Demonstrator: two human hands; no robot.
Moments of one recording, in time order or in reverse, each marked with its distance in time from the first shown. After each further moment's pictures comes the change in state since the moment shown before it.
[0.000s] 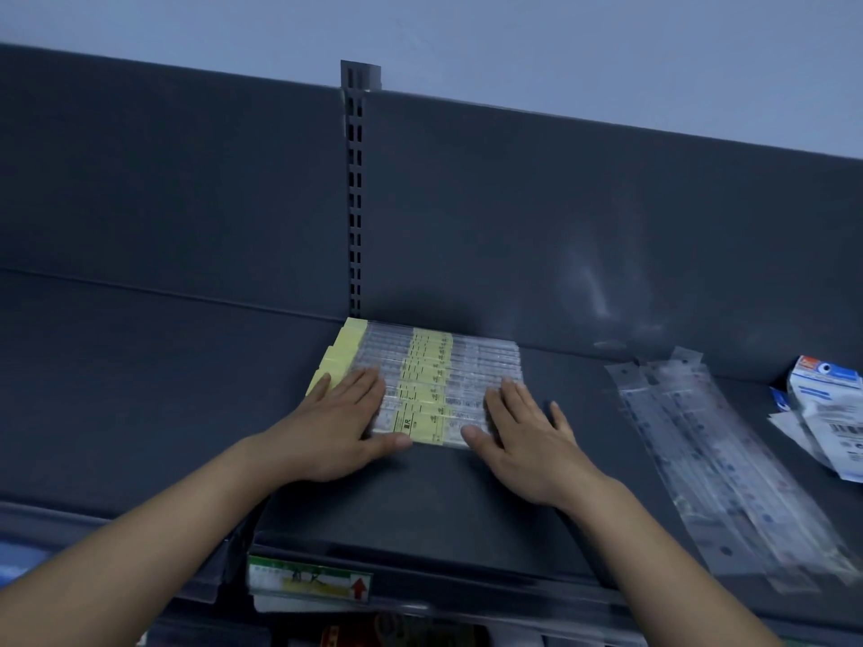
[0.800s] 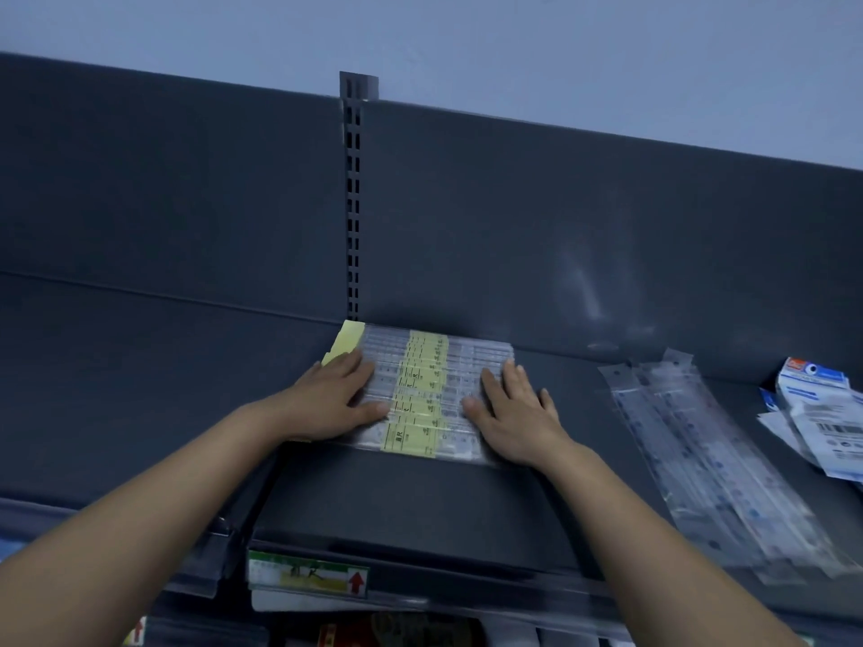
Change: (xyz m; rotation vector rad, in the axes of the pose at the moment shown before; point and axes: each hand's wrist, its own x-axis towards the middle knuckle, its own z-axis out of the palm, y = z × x) left_hand 0.024 -0.025 -0.014 -0.095 0.014 -0.063; right_hand 0.035 0.005 -0.003 0.137 0.074 0.080
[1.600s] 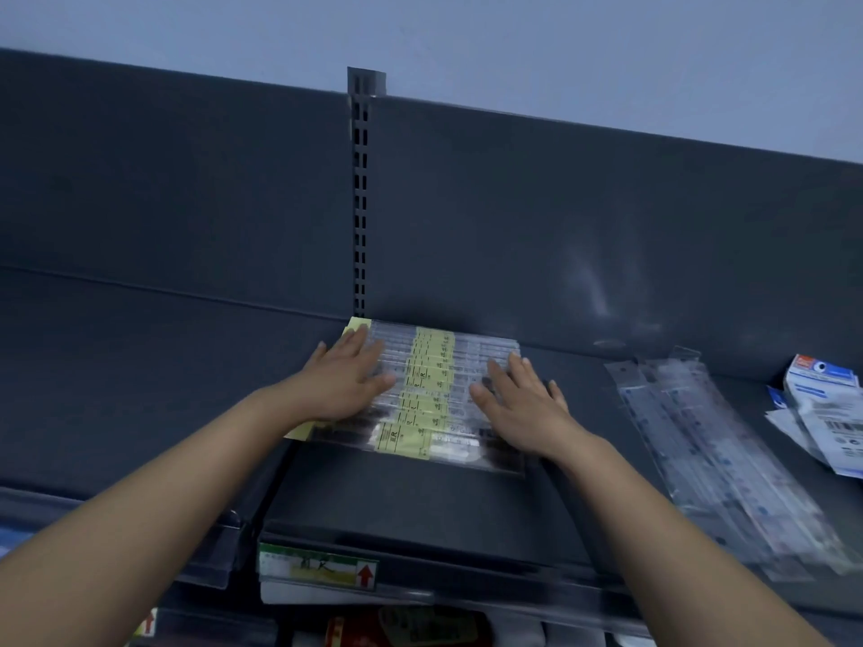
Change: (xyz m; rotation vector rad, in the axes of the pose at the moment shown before) left_hand 0.000 0.013 -0.012 -0.046 0.079 -0.028; right_hand -0.003 -0.002 -0.009 0.006 -0.007 -0.019
